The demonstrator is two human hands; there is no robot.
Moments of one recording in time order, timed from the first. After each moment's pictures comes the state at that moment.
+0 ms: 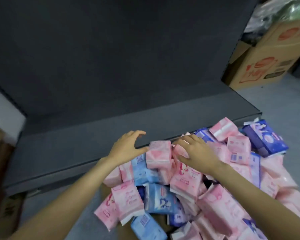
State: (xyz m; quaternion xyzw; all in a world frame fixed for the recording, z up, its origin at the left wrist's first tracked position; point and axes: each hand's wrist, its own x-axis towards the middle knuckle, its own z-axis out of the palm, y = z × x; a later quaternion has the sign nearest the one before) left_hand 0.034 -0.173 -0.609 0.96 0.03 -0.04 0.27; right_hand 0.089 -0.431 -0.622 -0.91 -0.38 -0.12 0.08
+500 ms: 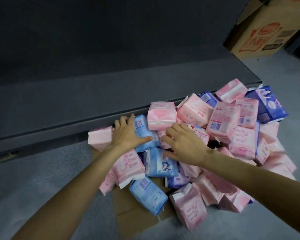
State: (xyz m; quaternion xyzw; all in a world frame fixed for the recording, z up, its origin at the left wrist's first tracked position) left_hand 0.002 -0.186 -0.744 0.96 0.12 -0.09 0.25; right_hand 0.019 -0.398 -0.693 -0.86 -0.50 -0.09 -0.07
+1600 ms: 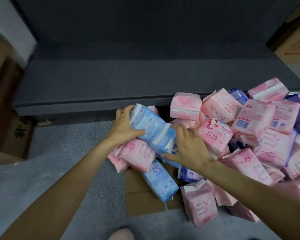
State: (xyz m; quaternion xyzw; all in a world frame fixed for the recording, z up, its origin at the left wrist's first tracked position) left_hand -0.074 -0.141 -0.741 0.86 0.20 -0.01 0.47; right_hand -0.026 -0.373 -0.732 -0.92 -0.39 -0.02 0.05
